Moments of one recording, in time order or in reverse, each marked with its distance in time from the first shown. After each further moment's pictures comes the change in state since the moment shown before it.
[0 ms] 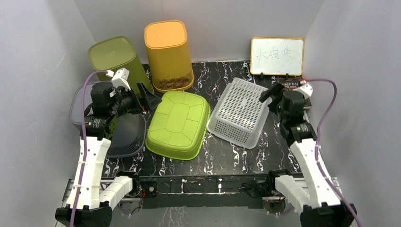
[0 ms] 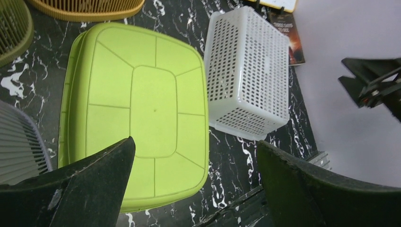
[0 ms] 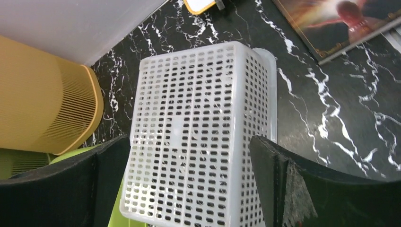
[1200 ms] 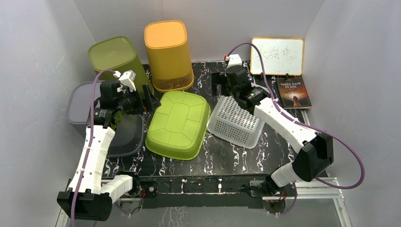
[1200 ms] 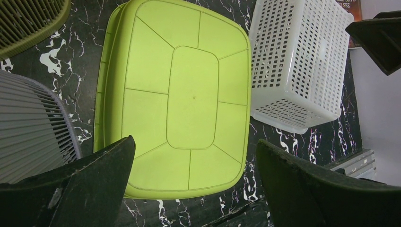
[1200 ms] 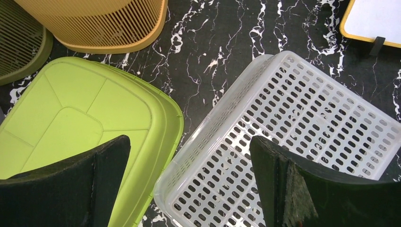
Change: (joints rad) left arm -0.001 0.110 -0.023 -0.064 -0.101 0.122; right arm 0.479 0.616 0.492 0.032 0.035 -0.399
